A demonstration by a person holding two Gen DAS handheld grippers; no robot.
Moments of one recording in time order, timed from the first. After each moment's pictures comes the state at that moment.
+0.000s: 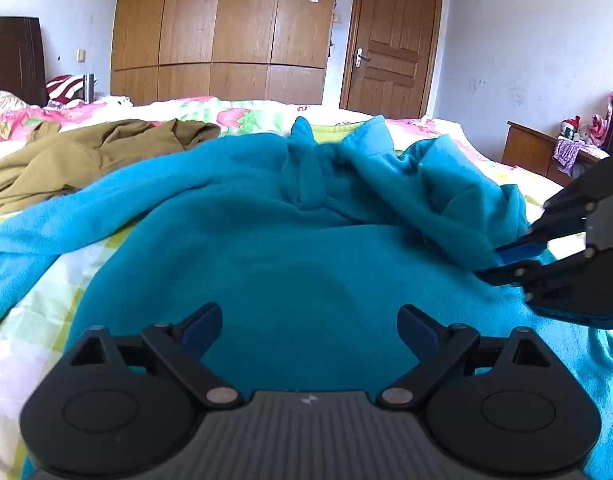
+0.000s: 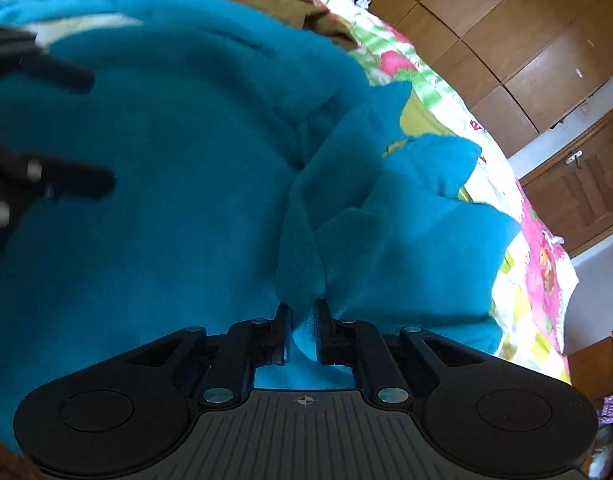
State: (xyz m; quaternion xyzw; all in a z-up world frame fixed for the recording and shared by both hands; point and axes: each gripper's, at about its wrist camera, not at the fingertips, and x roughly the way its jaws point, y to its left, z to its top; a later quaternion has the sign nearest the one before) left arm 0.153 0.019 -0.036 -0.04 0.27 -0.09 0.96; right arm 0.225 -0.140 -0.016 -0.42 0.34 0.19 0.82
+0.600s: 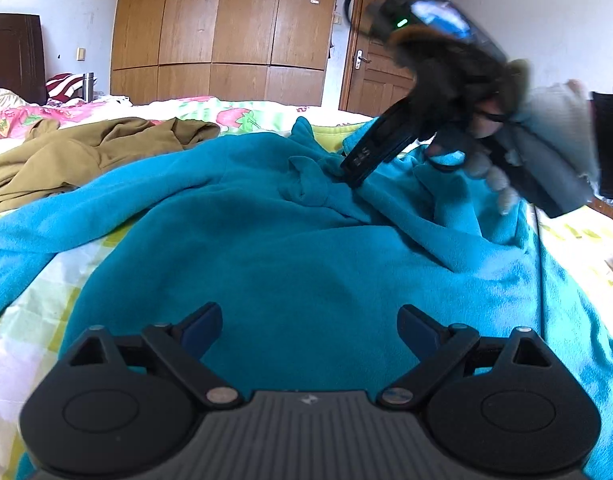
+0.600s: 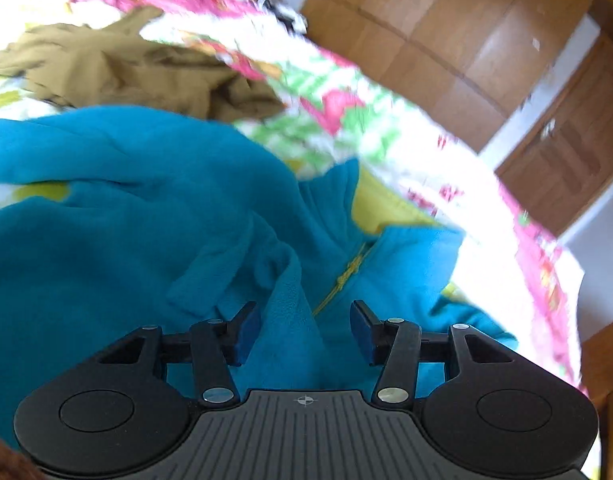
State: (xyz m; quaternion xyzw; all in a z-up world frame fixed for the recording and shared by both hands) left arm 0.155 0.019 -0.038 -0.05 0.27 -0.09 0.96; right arm 0.371 -0.077 0.018 -0.30 0.35 0.15 0.87
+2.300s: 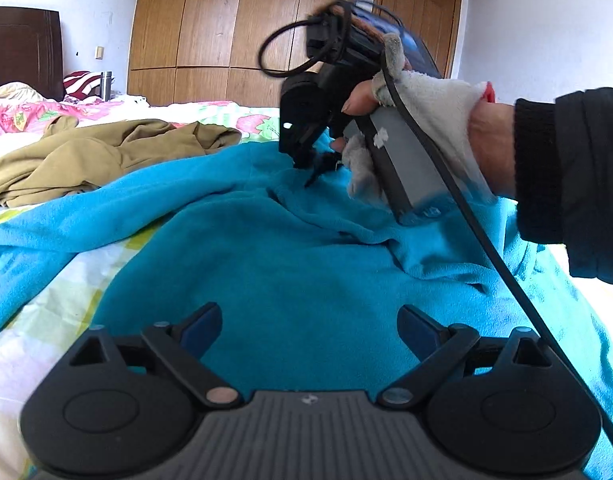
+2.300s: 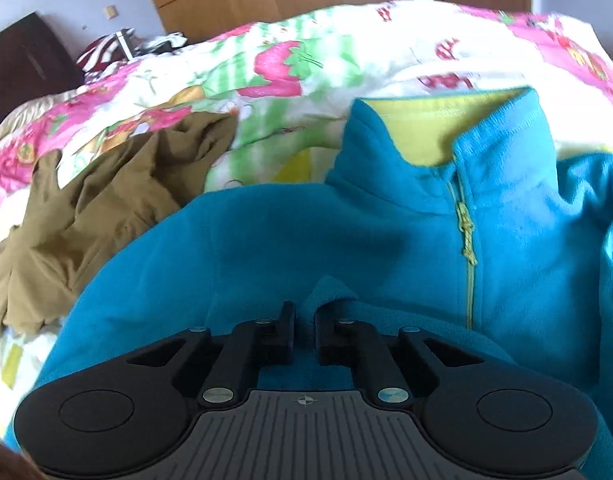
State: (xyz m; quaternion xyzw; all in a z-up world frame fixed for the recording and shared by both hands) left arm 0.156 0.033 -0.035 -0.07 0.26 -0.07 0.96; right arm 0.422 -0.033 0.004 0.03 0.44 0.10 0.89
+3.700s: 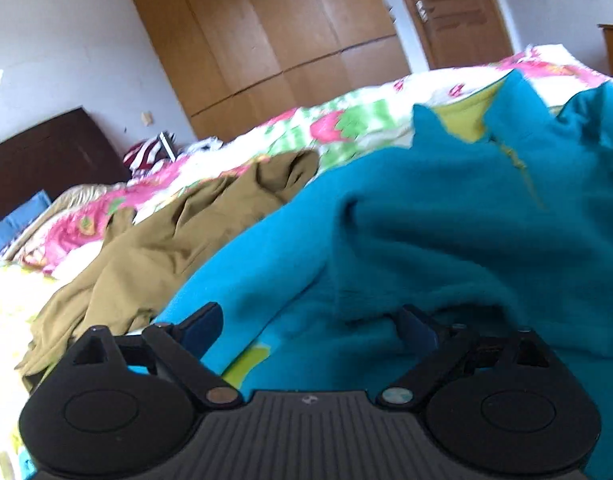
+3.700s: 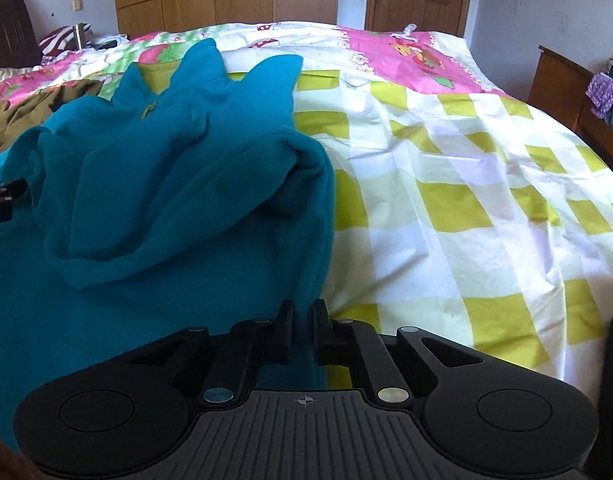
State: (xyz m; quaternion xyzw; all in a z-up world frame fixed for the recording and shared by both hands) left arm 0.302 0.025 -0.036 0.14 0.29 0.10 0.94; right arm 0.241 -0.291 -0.010 -0.02 0.41 0.00 0.91
